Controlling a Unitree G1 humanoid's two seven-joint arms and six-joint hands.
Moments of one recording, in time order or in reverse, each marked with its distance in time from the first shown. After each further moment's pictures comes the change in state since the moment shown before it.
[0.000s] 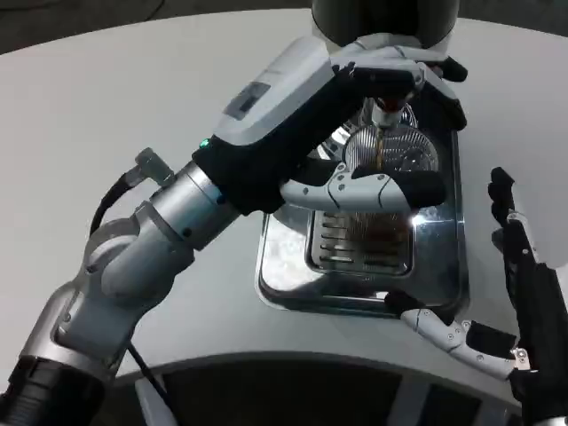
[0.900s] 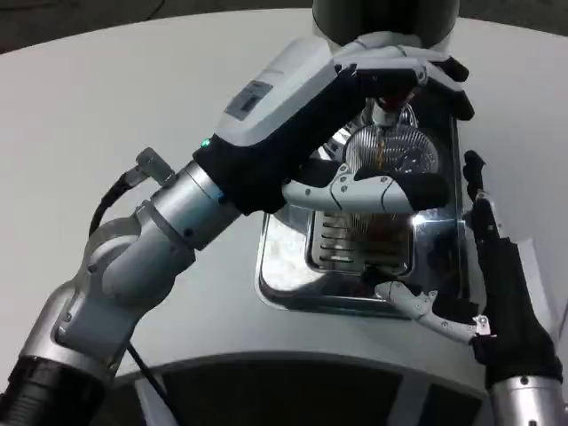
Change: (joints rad) left arm 0.000 0.001 0.001 -0.010 0.024 0.002 0.012; right arm -0.203 -0.004 0.036 0.233 -0.051 -0.027 -0.105
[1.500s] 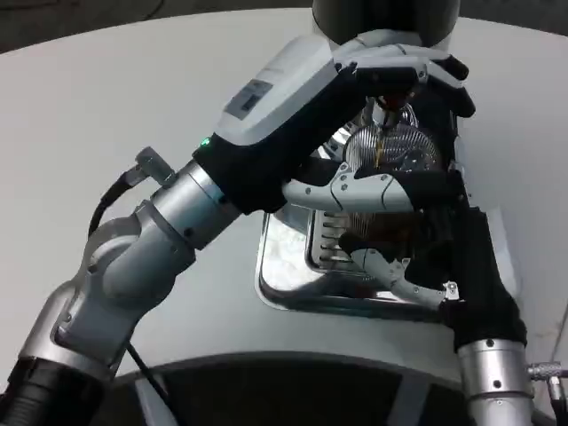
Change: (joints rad) left arm 0.002 0.001 0.002 -0.011 0.004 0.008 0.004; right arm -0.156 0.017 0.024 0.170 0.002 -0.037 -0.061
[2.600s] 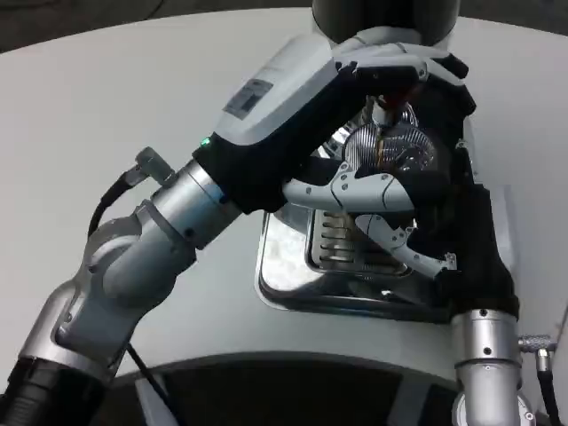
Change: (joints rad) left arm 0.000 0.000 0.000 -0.003 0.008 0.002 0.012; right arm -0.131 0.016 -0.039 0.143 0.028 -0.015 -0.058
